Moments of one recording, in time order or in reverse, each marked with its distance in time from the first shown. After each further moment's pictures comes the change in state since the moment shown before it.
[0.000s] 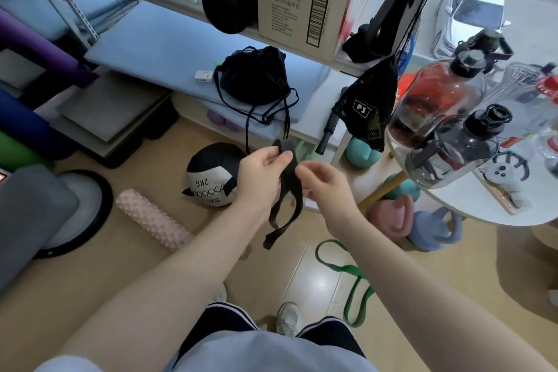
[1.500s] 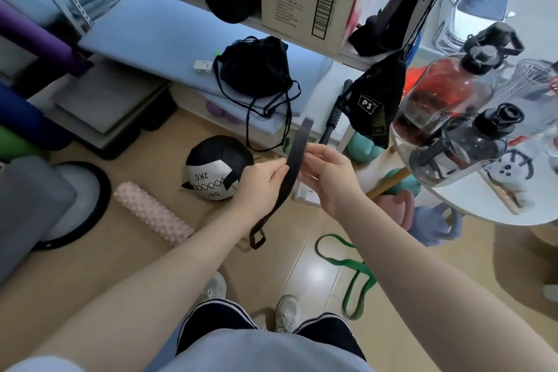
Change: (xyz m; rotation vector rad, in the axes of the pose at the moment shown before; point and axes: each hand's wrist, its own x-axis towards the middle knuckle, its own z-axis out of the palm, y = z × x) left_hand 0.014 -0.018 -0.022 0.608 -0.171 0.199; right_hand 0.030 -0.012 0.008 0.314 -0.016 0.141
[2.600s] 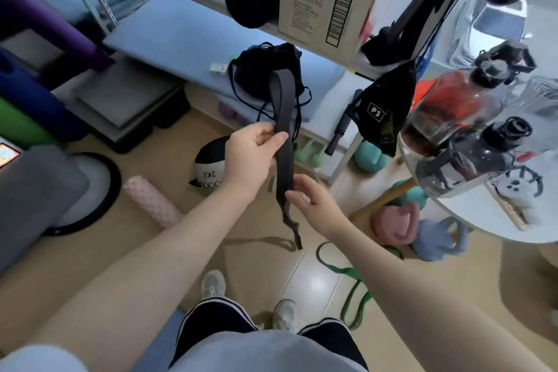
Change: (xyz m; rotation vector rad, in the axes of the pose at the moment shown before) left_hand -0.002 0.026 -0.029 -0.500 0.300 -0.033; right_hand -0.017 0.046 -0.006 -0.815 -0.261 -0.259
